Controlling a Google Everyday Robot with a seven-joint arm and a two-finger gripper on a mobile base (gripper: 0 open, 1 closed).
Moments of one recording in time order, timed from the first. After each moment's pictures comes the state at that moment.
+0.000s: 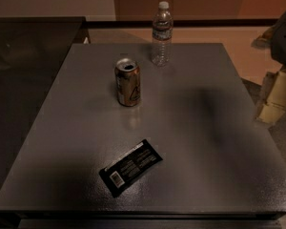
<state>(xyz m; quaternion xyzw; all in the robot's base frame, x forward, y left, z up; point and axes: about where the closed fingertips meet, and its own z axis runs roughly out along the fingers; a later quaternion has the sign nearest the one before) 0.438 -0.217 0.976 -0.60 0.78 -0.03 0.16</state>
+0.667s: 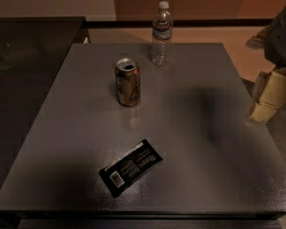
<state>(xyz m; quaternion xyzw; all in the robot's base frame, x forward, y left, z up) 0.444 -0.206 0.972 -0.61 0.78 -0.03 0.18</state>
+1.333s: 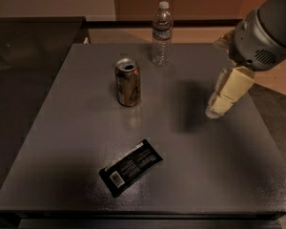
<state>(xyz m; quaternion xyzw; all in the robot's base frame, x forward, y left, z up) 0.481 -0.156 0.955 -0.60 0.76 0.04 0.24</state>
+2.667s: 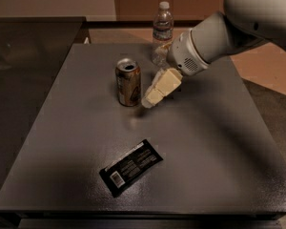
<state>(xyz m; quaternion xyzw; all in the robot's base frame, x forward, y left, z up) 0.554 -0.028 0.908 -0.59 0.70 0.20 0.34</state>
